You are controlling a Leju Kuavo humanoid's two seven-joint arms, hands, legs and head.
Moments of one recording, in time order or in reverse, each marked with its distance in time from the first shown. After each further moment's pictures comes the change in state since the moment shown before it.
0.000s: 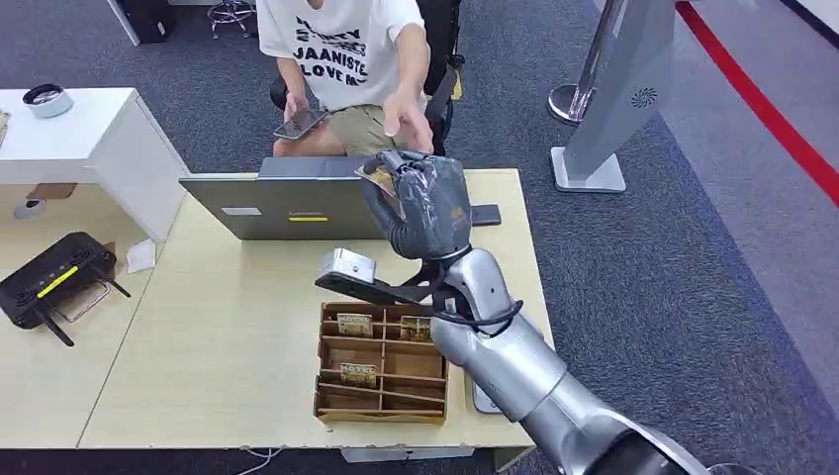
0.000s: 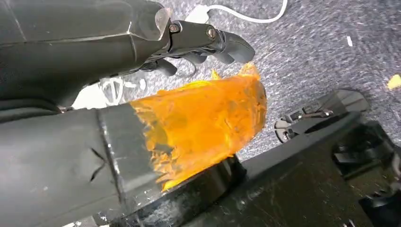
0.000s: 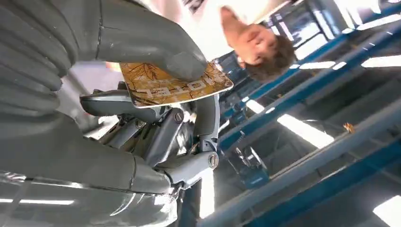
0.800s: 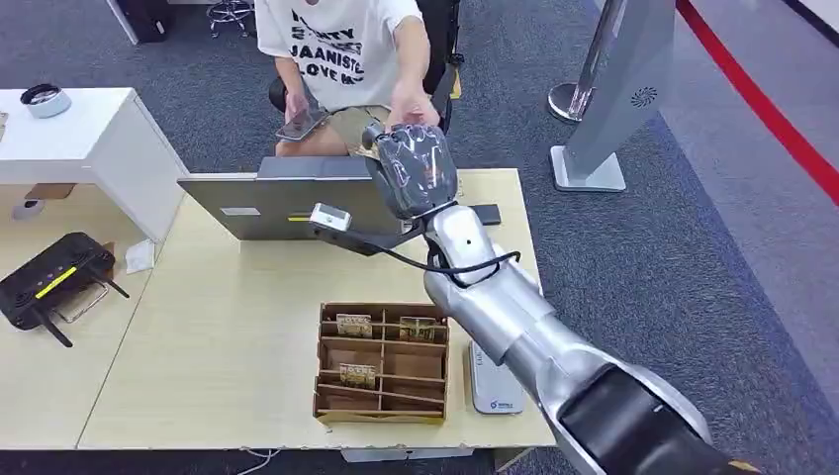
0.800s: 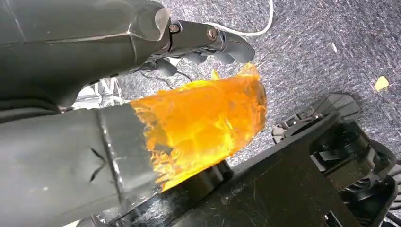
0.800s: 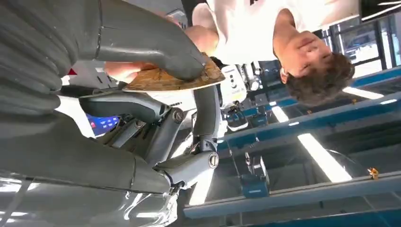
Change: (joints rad) left arm -0.025 -0.001 -0.053 0.000 -0.015 -0.015 0.013; right arm -0.191 0.050 0.002 0.363 0.161 0.009 0.088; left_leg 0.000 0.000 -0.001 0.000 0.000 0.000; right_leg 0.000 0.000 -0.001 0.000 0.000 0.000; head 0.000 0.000
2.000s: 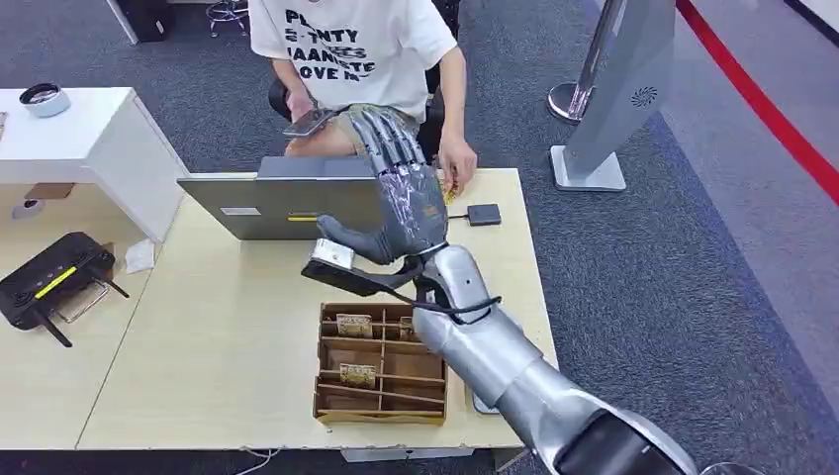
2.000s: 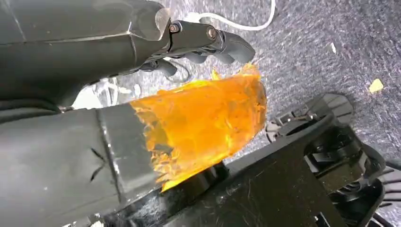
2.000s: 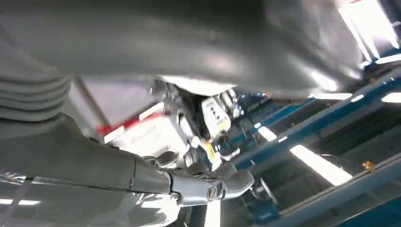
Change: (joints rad) left arm 0.016 0.000 -0.006 0.000 0.085 0.027 -0.019; right arm 0.211 0.021 -0.014 -0.207 -0.279 -0.032 -0.174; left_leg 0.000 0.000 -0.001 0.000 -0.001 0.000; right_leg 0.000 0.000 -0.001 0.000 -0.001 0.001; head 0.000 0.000
